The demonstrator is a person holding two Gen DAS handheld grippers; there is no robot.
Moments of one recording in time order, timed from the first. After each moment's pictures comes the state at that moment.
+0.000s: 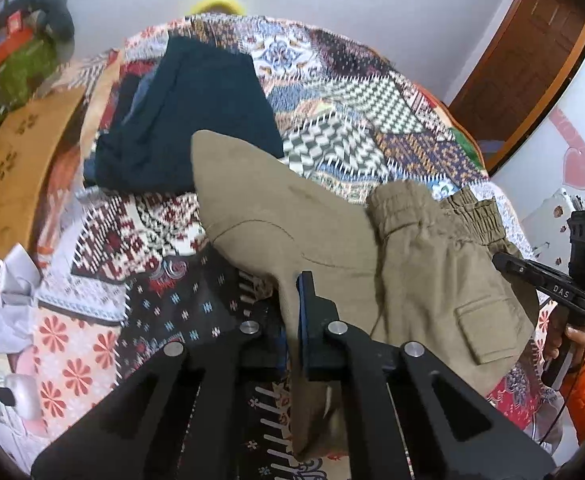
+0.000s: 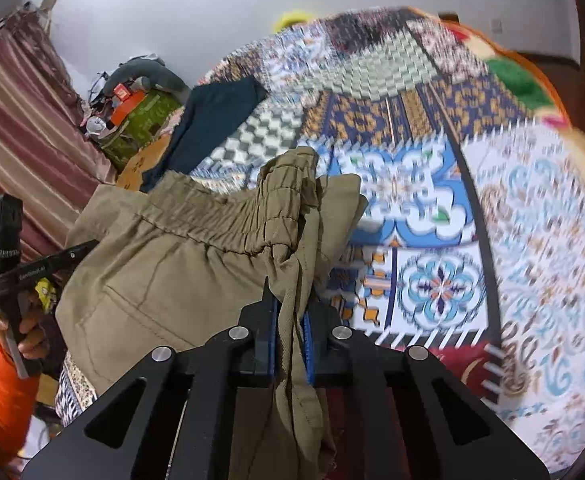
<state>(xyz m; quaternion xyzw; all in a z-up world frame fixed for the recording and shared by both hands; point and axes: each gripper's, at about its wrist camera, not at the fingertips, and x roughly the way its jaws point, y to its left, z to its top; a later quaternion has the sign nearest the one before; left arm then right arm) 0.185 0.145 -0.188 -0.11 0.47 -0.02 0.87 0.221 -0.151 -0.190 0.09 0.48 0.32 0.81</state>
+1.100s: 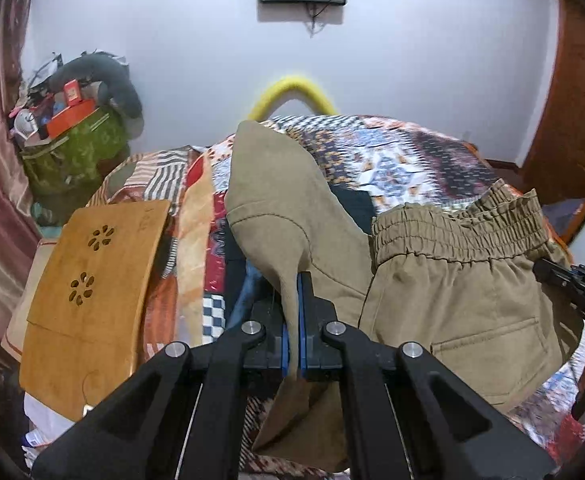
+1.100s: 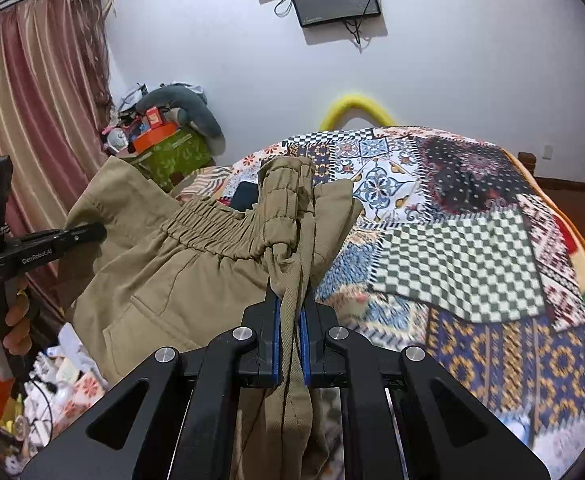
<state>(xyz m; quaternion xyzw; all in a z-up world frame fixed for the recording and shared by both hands) 0.328 0.287 -0.131 -0.05 0.38 0.13 0.92 0.350 0.029 -0.119 0.01 0.34 0.36 0.87</state>
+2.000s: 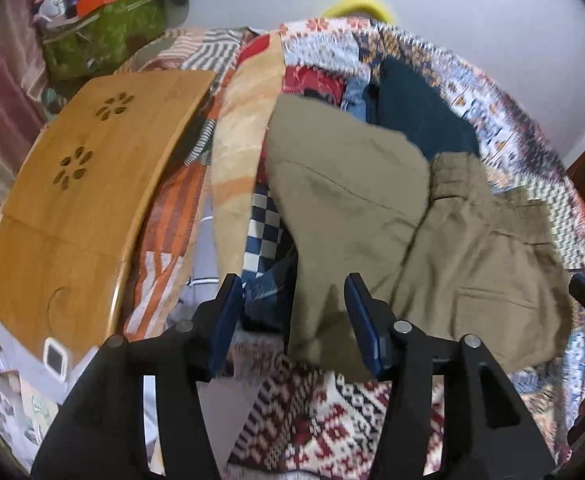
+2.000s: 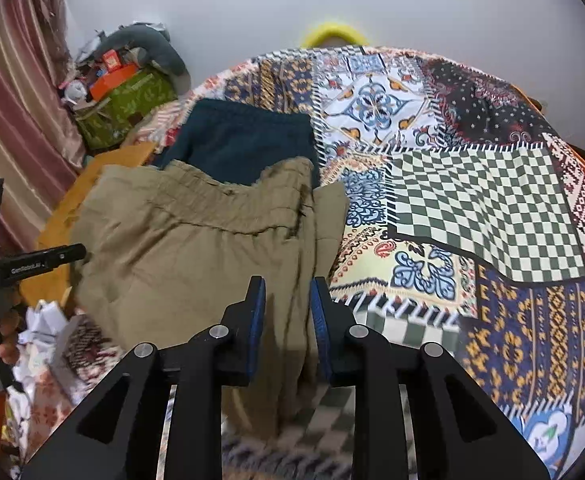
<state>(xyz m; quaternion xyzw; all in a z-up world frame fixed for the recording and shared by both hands) 0.321 0.370 -0.234 -0.17 0.48 0.18 0.84 0.366 0.070 -0.182 -0.03 0.44 0.32 0.84</state>
